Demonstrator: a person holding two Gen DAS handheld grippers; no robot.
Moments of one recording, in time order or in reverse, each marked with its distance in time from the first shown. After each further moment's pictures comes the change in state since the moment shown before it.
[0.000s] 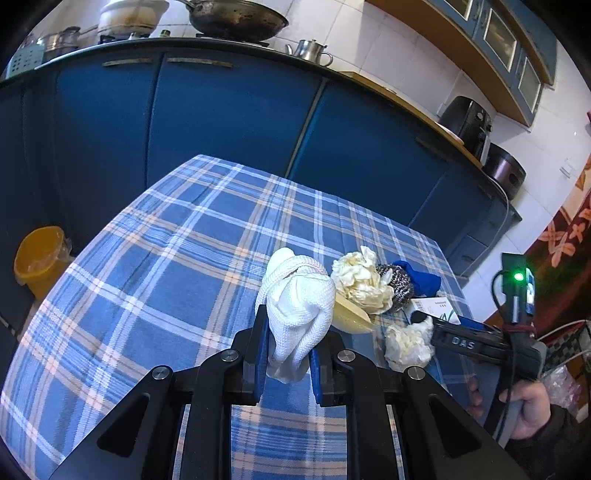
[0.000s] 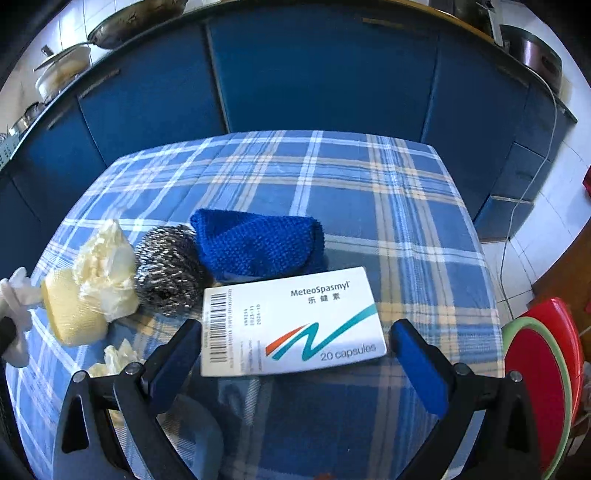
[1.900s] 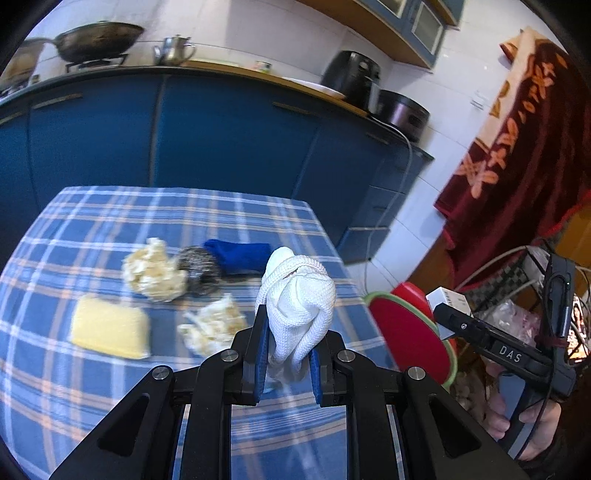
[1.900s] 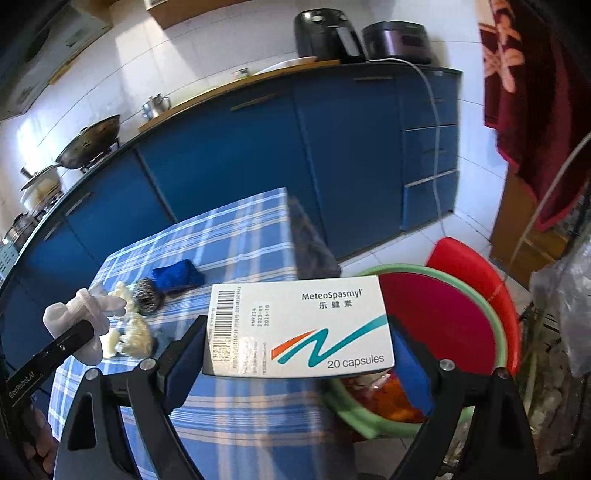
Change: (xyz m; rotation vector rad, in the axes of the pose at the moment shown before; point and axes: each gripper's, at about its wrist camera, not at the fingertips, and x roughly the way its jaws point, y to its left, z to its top) left arm -0.013 -0.160 -0.022 0.260 0.085 -0.275; right arm -0.169 -0.142 -0.096 0.339 -0.241 -0.046
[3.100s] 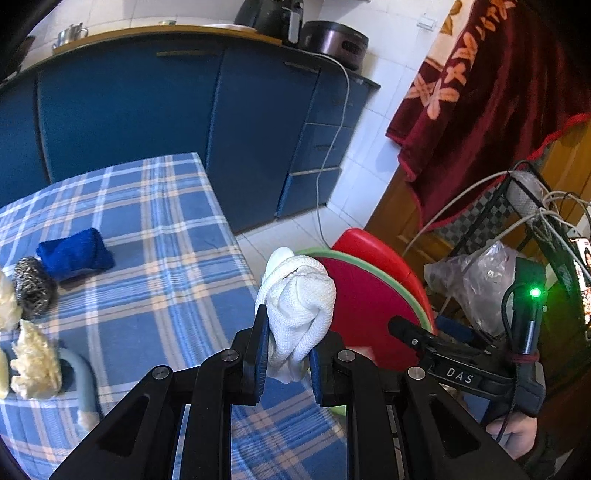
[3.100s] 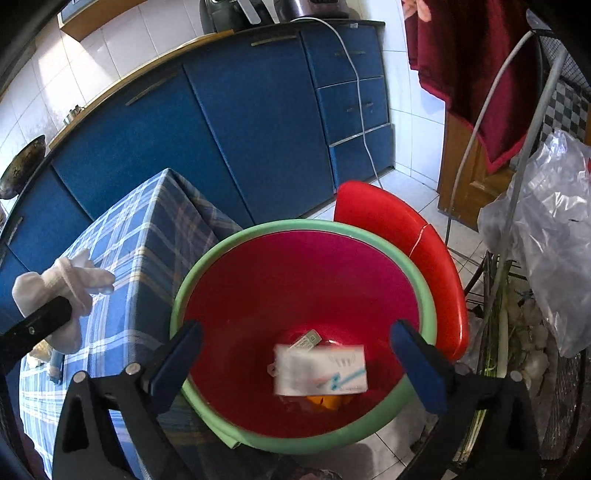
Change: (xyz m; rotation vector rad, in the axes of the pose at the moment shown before) left arm 0.112 -0.121 -0.010 0.180 0.198 -0.115; right arm 0.044 -0.124 -0.030 0.151 0.084 -0.135
